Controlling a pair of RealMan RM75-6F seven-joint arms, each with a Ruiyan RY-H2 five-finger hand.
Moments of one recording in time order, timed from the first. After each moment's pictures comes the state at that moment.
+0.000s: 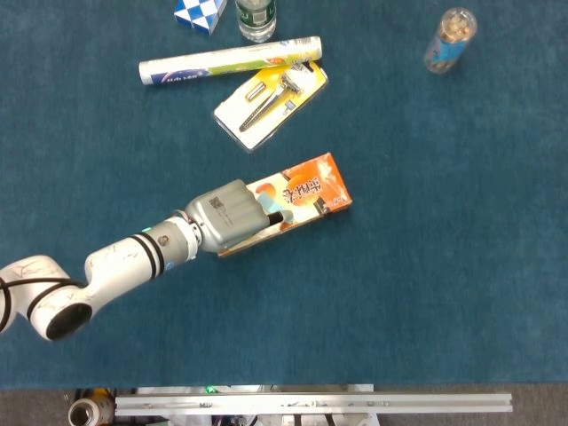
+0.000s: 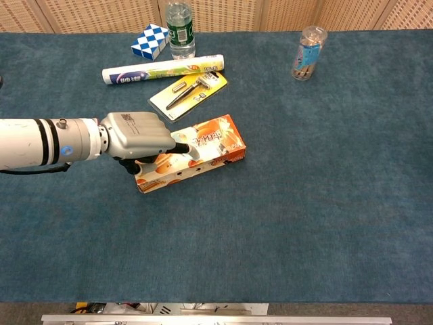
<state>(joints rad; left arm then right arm) -1.01 -1.30 0.05 -1.71 1.28 0.58 0.41 0.28 -1.07 0.18 -1.87 -1.27 1.36 -0.16</state>
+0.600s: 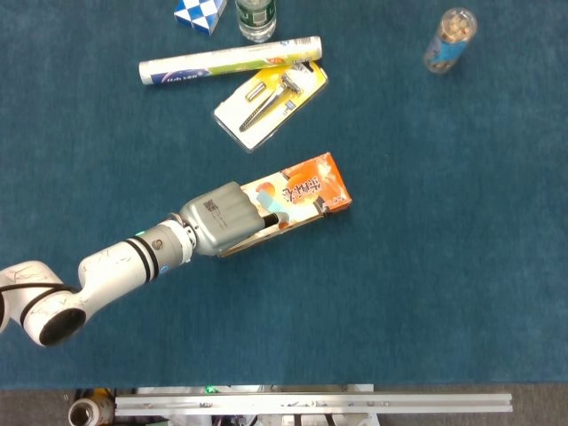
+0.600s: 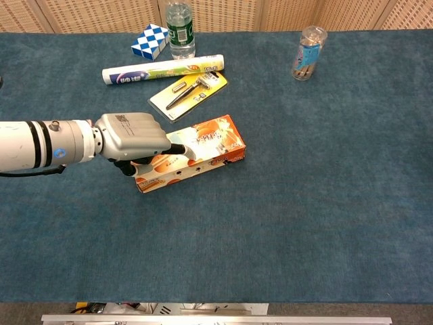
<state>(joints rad) -1.00 -1.28 0.07 -1.74 1.28 0.60 0.42 0.27 -1.06 0.18 -1.87 -1.28 1.37 -0.16</state>
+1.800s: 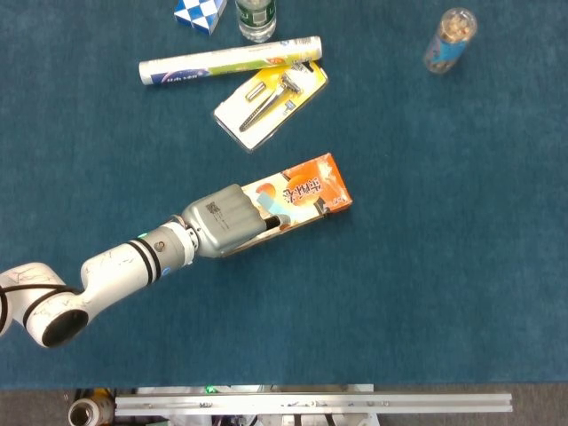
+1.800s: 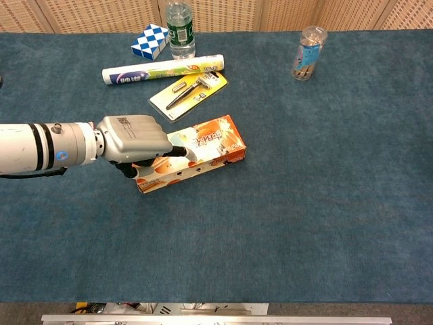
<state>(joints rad) -1.01 -1.29 0.08 -1.74 1.27 0.61 0.43 0.26 -1.06 0.19 -1.87 -1.27 1.37 -0.15</state>
